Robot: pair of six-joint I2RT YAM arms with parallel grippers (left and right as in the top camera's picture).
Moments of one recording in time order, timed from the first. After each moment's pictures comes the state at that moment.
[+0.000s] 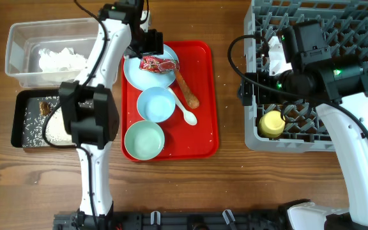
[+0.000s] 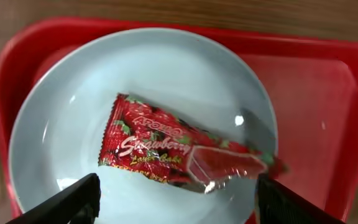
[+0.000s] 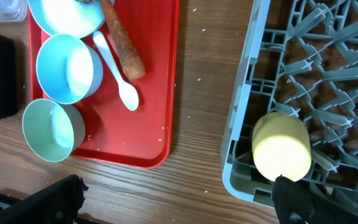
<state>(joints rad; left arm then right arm) -0.20 2.36 2.15 -1.10 0.15 -0.30 0.25 1.46 1.62 -1.37 -0.17 0.20</state>
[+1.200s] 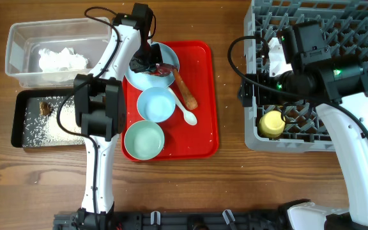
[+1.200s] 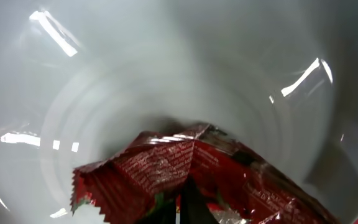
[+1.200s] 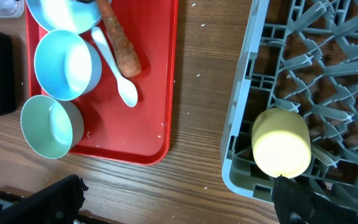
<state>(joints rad) -0.22 2.50 2.18 -1.18 0.13 -0.39 0.25 1.46 1.62 -1.38 -0.17 0.20</state>
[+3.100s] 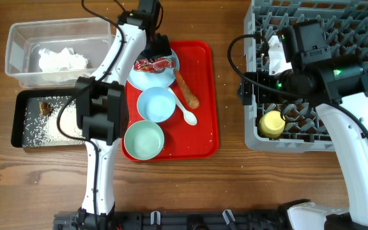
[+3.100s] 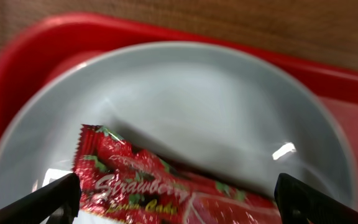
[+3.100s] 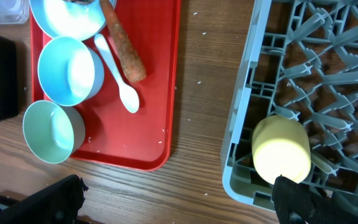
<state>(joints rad) -0.26 2.45 2.16 -1.04 -0.09 -0.48 0.25 1.46 1.62 -1.36 -0.17 0.19</state>
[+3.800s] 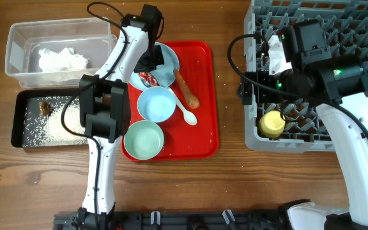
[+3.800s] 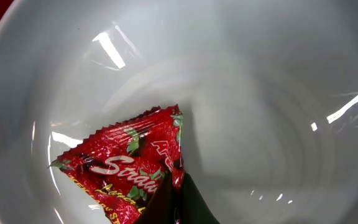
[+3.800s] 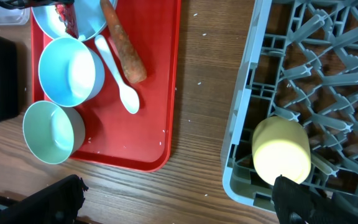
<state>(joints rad) -0.26 2.49 2.17 -1.18 -0.08 -0.47 0.25 1.46 1.62 -1.36 -0.17 0.19</state>
